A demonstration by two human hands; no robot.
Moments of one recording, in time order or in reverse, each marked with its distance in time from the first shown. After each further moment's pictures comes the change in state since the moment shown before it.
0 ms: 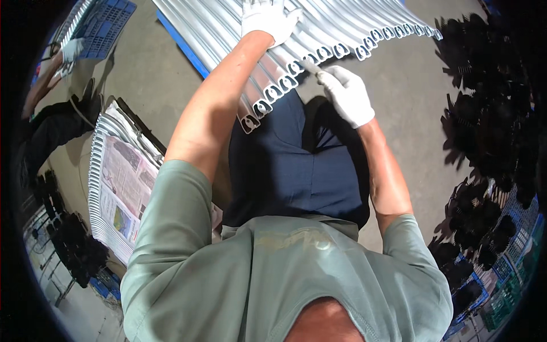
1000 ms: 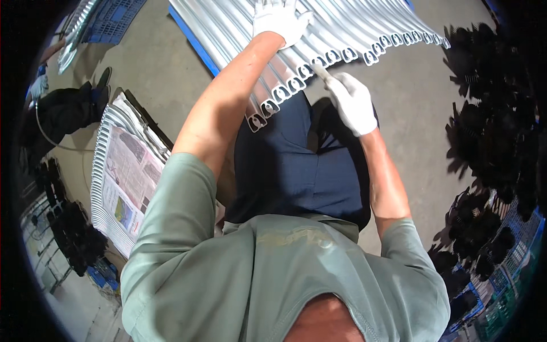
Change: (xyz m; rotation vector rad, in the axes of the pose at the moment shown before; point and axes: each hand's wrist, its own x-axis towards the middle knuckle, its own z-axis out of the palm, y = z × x) left_hand -0.002 0.008 -0.020 -0.046 -0.164 -0.041; right_hand -0.014 0.008 0.006 -0.063 0.019 -0.006
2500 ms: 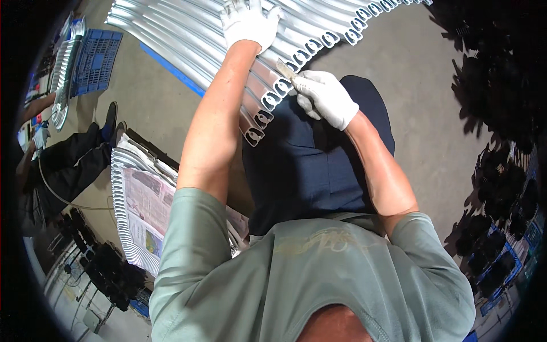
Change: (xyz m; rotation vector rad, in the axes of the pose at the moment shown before) left_hand 0.004 -0.011 0.015 0.132 0.141 0.058; right_hand 0.008 -0.024 0.034 0.509 -0.232 0.216
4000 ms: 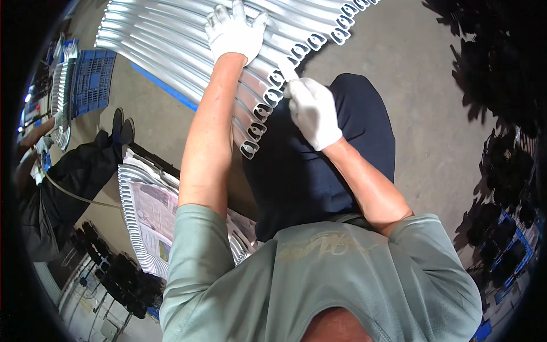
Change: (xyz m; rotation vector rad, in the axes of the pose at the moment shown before) left_hand -0.007 -0.004 0.004 0.067 0.105 0.073; right_hand -0.004 0.027 0.041 0.272 0.455 -0.219
